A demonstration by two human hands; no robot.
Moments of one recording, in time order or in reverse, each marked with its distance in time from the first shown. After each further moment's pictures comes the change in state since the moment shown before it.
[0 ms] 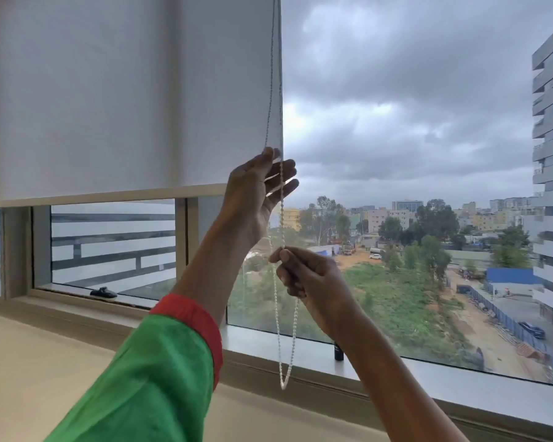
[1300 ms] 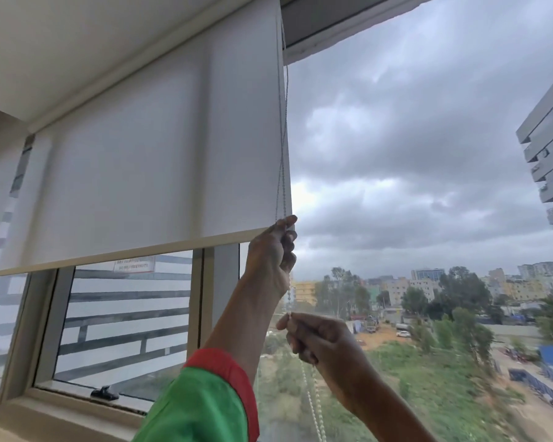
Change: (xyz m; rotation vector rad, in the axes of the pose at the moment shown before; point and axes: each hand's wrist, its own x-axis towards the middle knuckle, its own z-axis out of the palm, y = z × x) left_hand 0.042 0.039 0.035 0.002 0.057 -0.060; right_hand 0.036 -0.043 0.003 -0.132 -0.032 -0.042
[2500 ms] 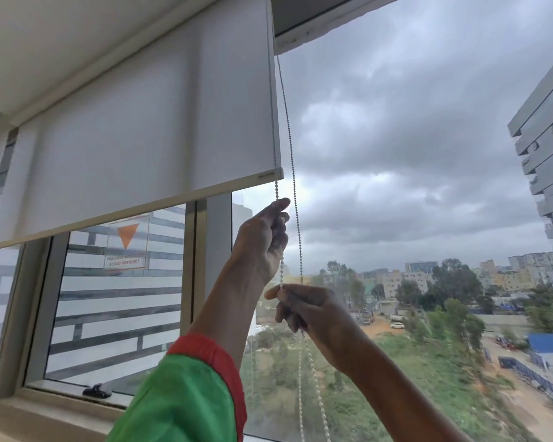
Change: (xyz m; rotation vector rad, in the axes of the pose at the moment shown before) left_hand 0.017 0.001 -0.001 -0.042 -0.109 0.025; right_hand 0.022 -0.020 -0.007 -0.031 0.016 0.030
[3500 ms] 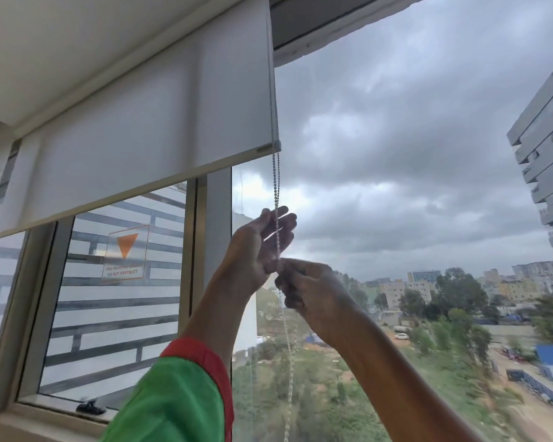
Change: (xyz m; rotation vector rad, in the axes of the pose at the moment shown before) left_hand 0.019 0.000 -0.018 0.017 -0.111 -0.038; right_hand 0.037 -0.027 0.003 0.145 0.094 -0.022
